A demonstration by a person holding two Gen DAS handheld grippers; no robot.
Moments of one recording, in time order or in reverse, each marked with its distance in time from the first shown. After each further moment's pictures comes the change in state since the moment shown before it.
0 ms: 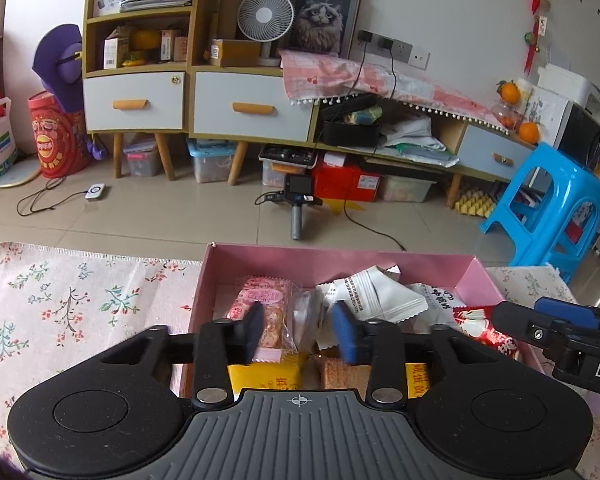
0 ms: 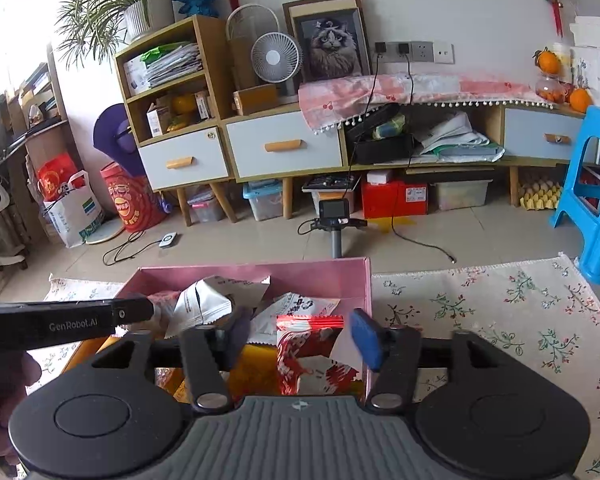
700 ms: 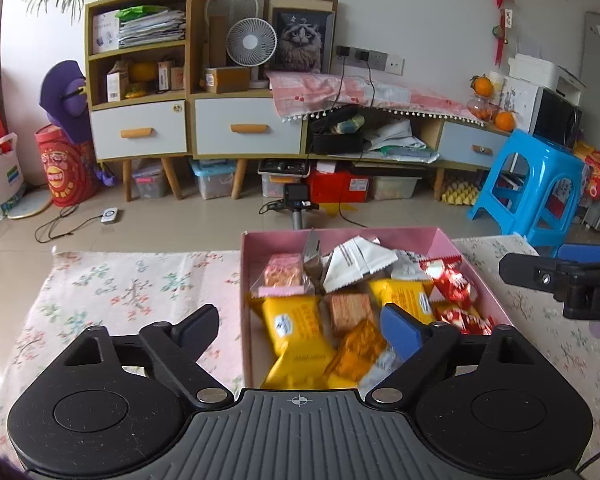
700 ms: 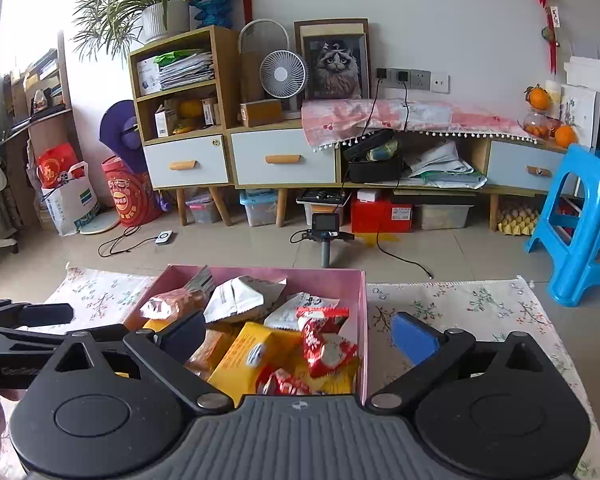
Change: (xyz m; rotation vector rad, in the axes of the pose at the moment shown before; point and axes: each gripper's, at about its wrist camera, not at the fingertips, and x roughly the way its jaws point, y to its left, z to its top) left arm -0.097 0.006 -0.027 0.105 -0.029 0.006; right arm -0.066 0.035 0.004 -0.078 -0.013 -0.062
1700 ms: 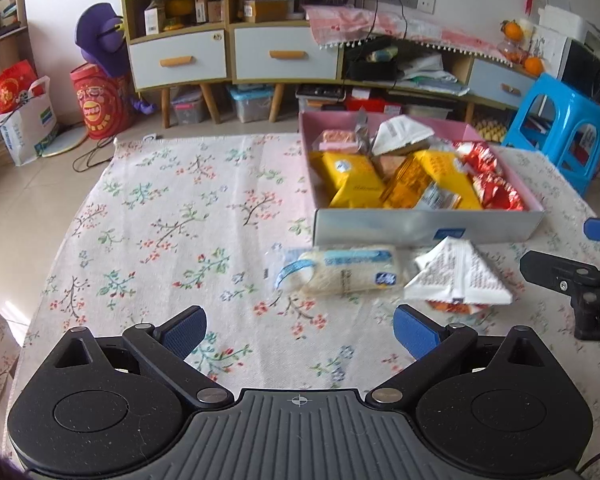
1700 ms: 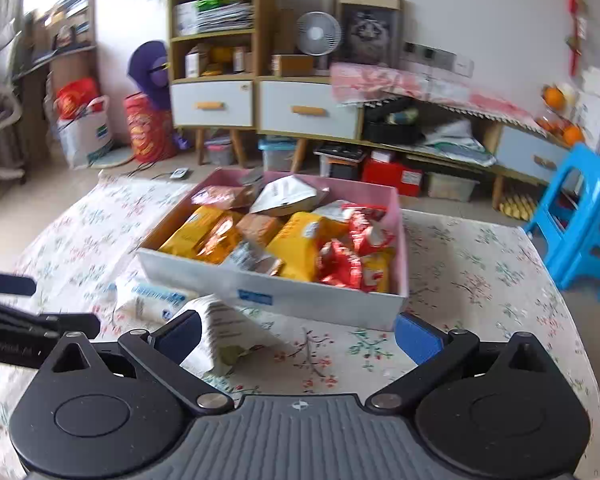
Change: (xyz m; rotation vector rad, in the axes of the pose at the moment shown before) left arm -0.041 0.029 -0.079 -0.018 0.200 0.091; right arm -0.041 0.054 -0.073 -0.135 0.113 -0.013
